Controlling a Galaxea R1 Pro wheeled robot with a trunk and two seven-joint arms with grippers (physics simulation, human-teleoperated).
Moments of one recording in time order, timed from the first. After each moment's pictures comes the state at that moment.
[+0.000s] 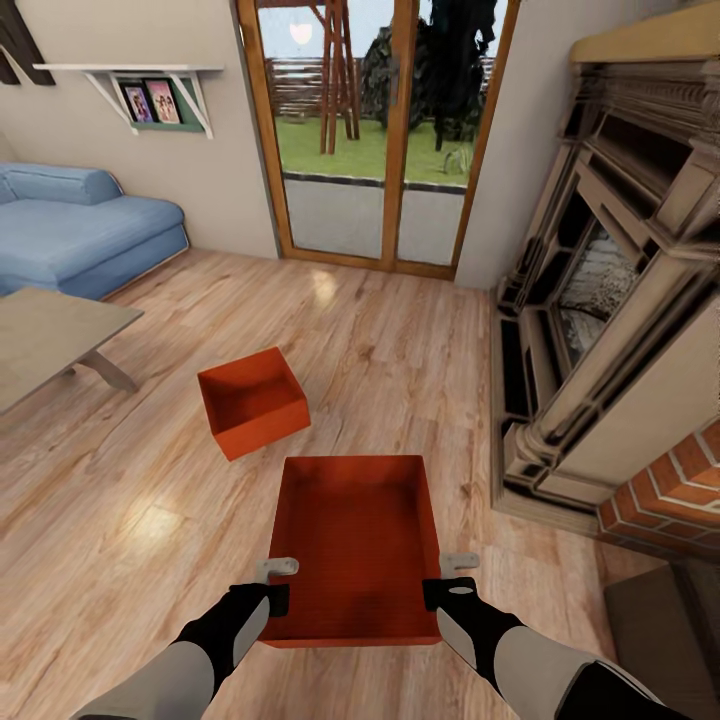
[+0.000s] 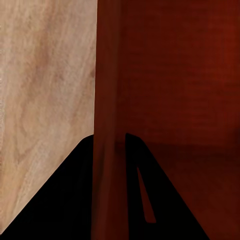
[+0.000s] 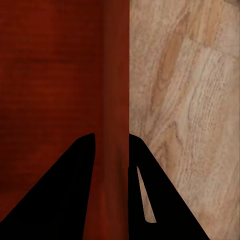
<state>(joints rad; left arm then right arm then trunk) -0.66 -0.10 -0.02 -0.32 0.09 0.31 0.17 -0.75 0.11 0.70 -0.11 -0.64 0.05 -0.28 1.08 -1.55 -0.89</state>
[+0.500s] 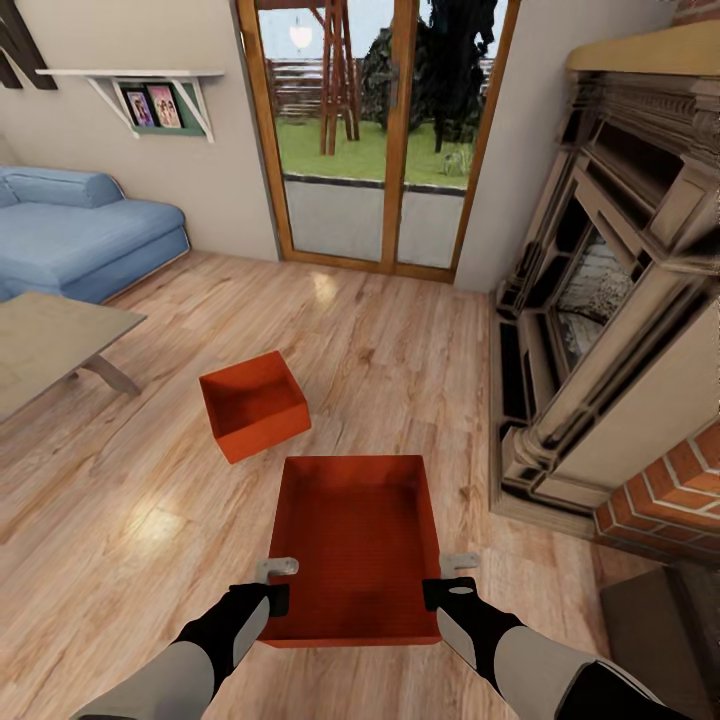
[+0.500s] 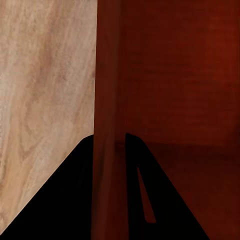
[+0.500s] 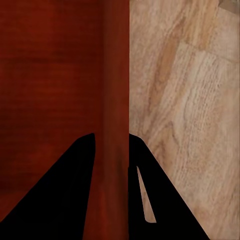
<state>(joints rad) -0.66 -0.10 -0.02 -0.32 0.09 0.31 0.17 -0.75 0.11 0.70 -0.11 -0.64 0.05 -0.28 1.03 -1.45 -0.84</state>
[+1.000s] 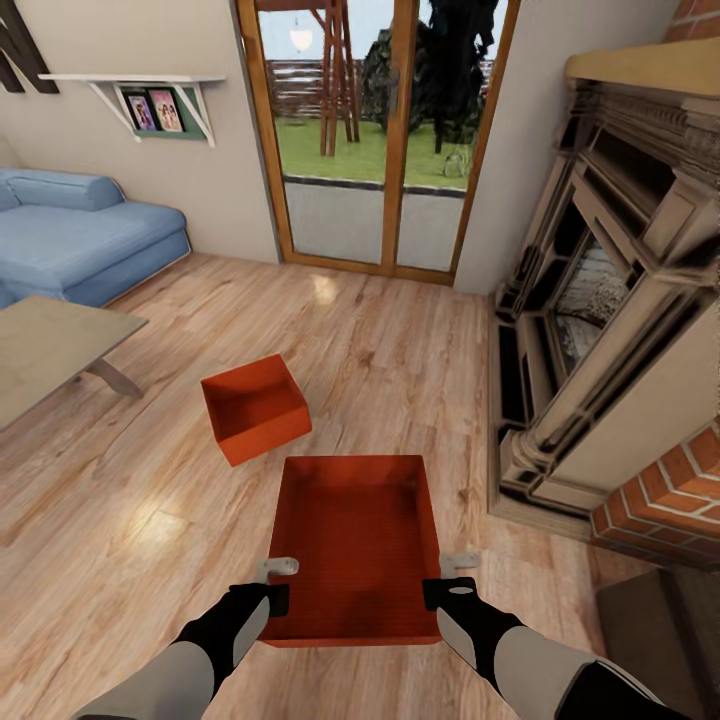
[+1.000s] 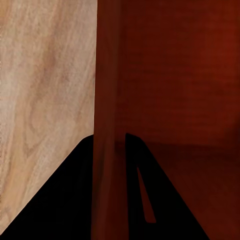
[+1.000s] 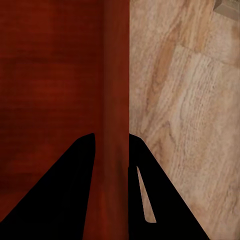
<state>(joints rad) -0.66 -0.10 -0.02 -0.32 0.09 0.31 0.17 -0.75 0.11 0.70 -0.11 -0.64 0.05 -0.28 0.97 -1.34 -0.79</state>
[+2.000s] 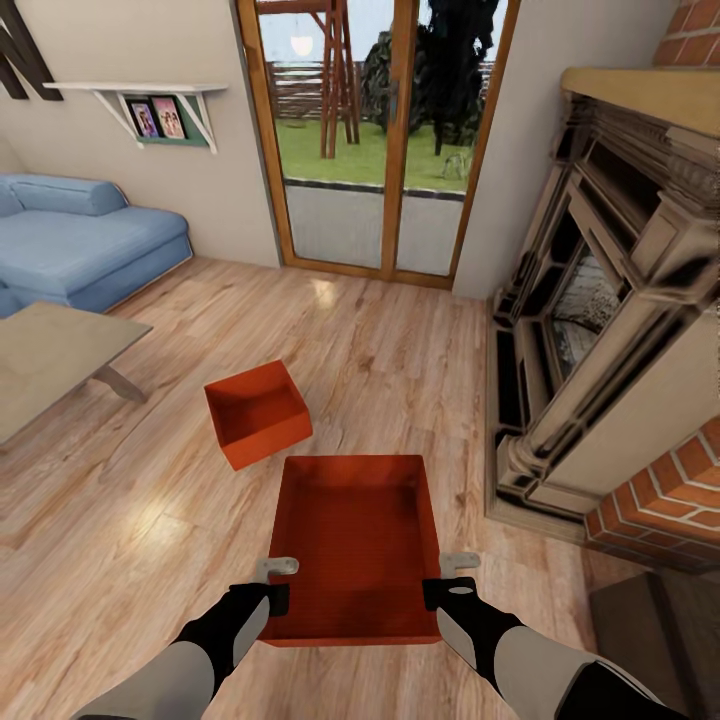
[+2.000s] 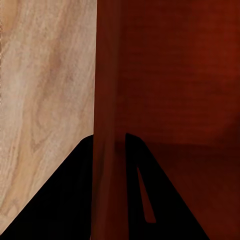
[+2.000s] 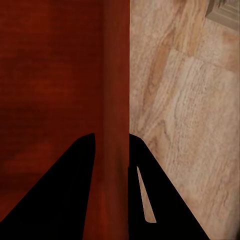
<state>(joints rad) -0.66 -0.10 -0.02 -0.32 0.09 0.31 0.17 -0.75 0.11 0.70 -0.11 -0.64 0.05 -0.28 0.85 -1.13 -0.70</state>
